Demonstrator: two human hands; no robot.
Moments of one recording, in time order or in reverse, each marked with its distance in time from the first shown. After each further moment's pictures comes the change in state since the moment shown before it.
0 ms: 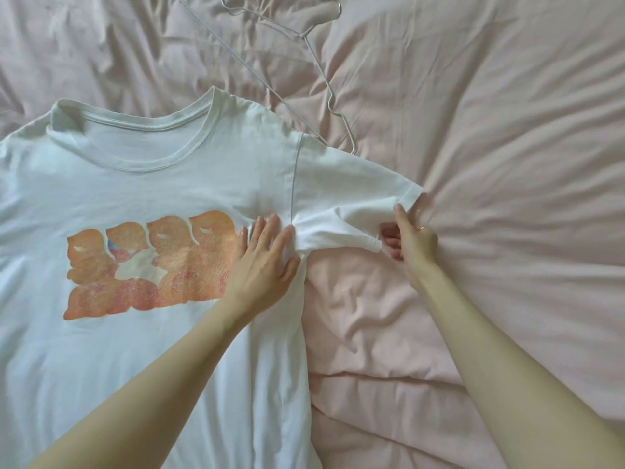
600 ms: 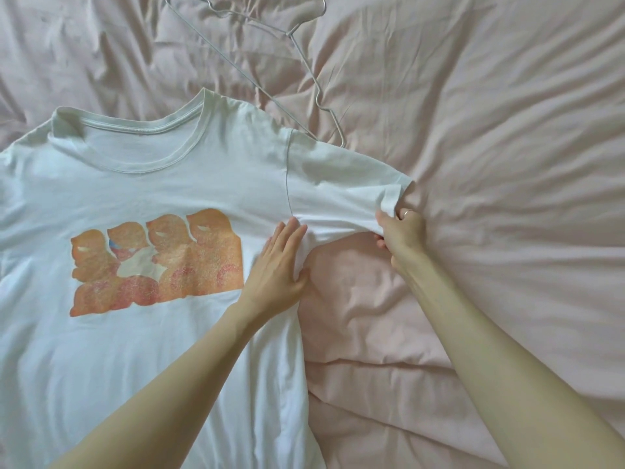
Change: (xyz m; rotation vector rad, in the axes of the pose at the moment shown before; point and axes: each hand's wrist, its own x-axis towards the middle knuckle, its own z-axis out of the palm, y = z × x) left_hand -0.012 0.035 -0.001 -0.277 -0.035 0.022; right_hand -0.011 -0.006 0.004 -0.129 0.033 -0.060
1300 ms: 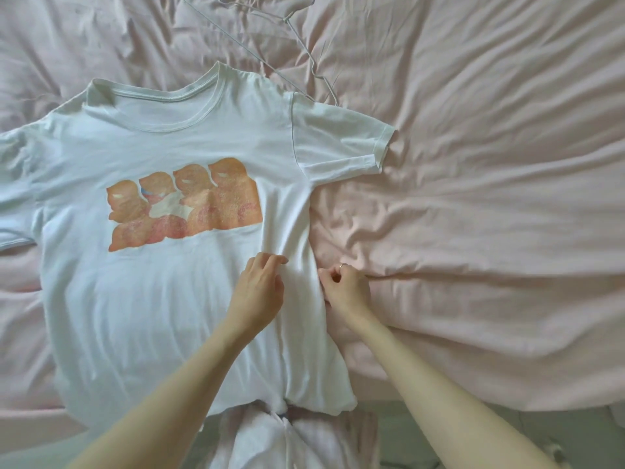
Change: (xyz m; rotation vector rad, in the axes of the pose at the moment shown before) left_hand -0.146 -0.037 0.022 0.051 0.164 0.093; right_hand -0.185 0.127 0.012 -0.511 -0.207 -0.192
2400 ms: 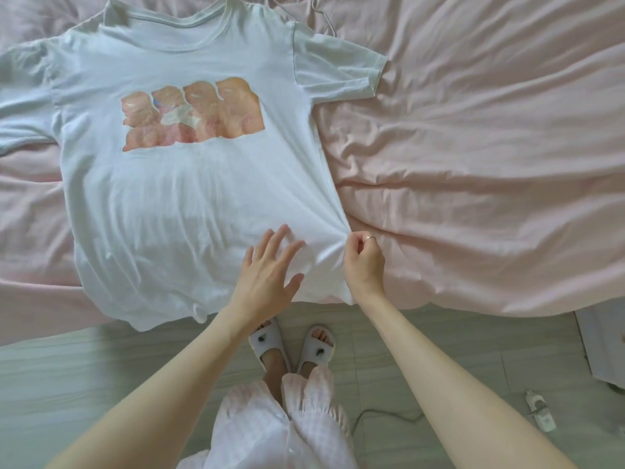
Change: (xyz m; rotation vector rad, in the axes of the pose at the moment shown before) left_hand -0.162 0.018 0.034 0.174 -0.156 0.077; right_hand -0.127 0.088 0.024 0.336 0.264 -0.092
